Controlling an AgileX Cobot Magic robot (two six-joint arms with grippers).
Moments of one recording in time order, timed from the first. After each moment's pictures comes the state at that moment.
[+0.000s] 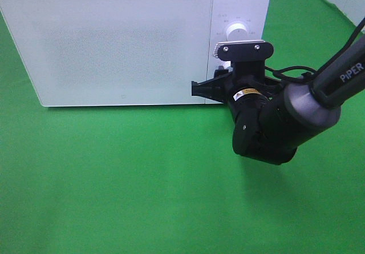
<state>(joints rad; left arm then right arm) -0.09 0.00 -0.54 -0.11 1.05 0.01 0.66 2.11 -0.86 0.74 -1.13 -0.32</state>
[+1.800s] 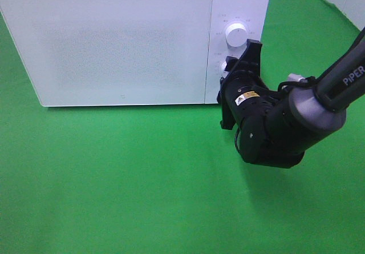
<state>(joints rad) -0.09 0.00 -0.54 -0.11 1.05 0.02 0.65 2.12 -0.83 0.62 -1.18 1.55</state>
